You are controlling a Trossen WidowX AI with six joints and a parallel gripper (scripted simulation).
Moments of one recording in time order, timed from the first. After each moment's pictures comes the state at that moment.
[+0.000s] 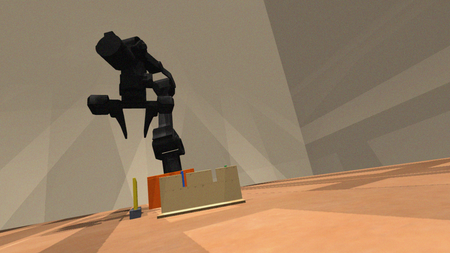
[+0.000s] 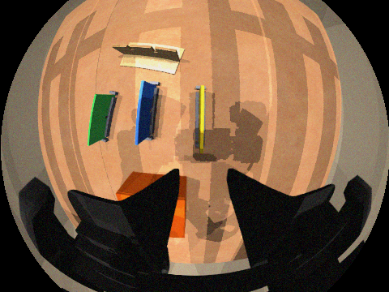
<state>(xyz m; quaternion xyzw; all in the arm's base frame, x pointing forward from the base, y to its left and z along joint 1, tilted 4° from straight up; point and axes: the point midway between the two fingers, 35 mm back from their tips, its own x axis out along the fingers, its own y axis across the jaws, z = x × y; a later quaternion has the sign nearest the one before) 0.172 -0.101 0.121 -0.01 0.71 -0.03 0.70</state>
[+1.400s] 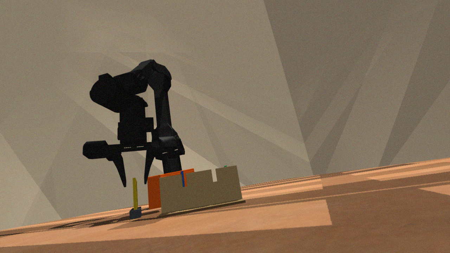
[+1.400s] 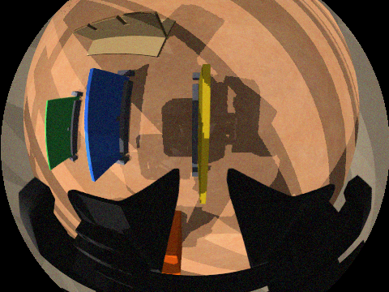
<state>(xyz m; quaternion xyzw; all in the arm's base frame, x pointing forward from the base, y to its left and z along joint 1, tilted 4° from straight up) 0.172 -0.112 0.012 -0.01 0.71 -0.03 0.70</state>
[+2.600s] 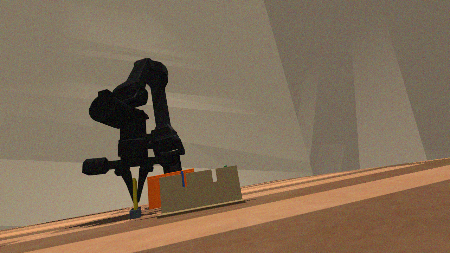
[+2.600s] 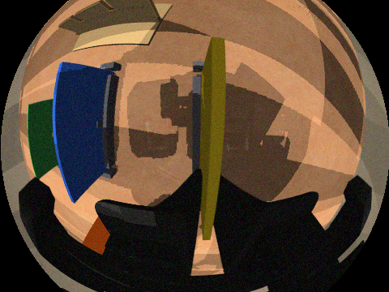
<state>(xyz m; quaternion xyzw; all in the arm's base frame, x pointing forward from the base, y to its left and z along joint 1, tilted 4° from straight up) 0.170 -0.114 -0.024 -0.01 0.72 -0.03 0.70</state>
